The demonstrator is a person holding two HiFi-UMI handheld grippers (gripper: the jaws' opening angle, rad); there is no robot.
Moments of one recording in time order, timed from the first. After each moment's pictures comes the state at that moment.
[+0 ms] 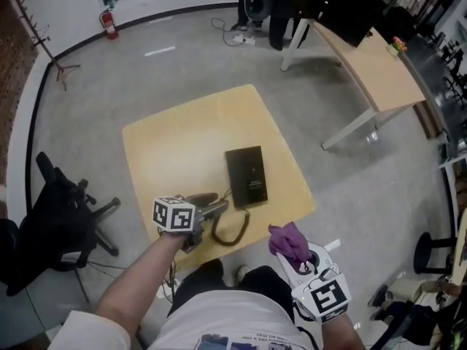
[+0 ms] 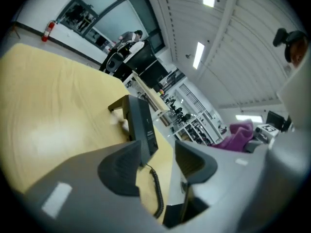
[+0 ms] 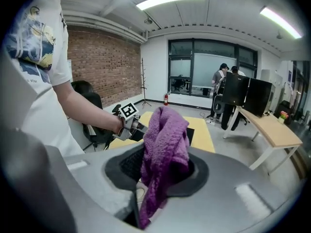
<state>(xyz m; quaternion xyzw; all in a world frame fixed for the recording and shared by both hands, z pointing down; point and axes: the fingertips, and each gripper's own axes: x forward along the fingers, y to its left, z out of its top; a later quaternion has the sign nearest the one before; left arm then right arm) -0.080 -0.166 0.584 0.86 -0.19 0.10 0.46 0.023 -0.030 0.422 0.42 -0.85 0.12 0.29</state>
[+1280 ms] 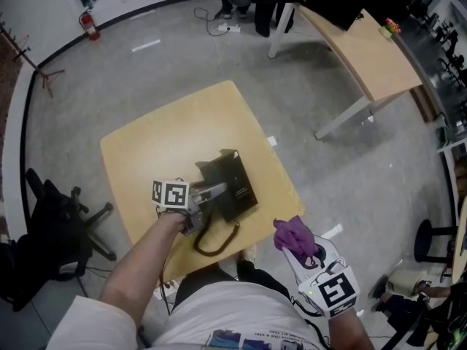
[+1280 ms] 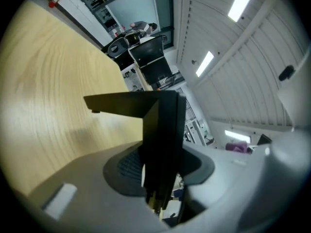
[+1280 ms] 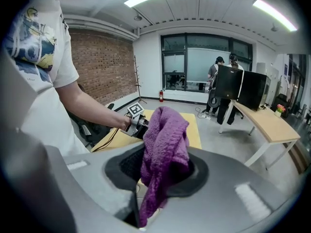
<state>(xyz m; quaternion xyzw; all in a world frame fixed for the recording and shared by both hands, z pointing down) -0.013 -0.229 0.599 0.83 -0.11 0.05 0.55 0.085 -0.060 0.426 0.44 -0.83 0.16 0.30</state>
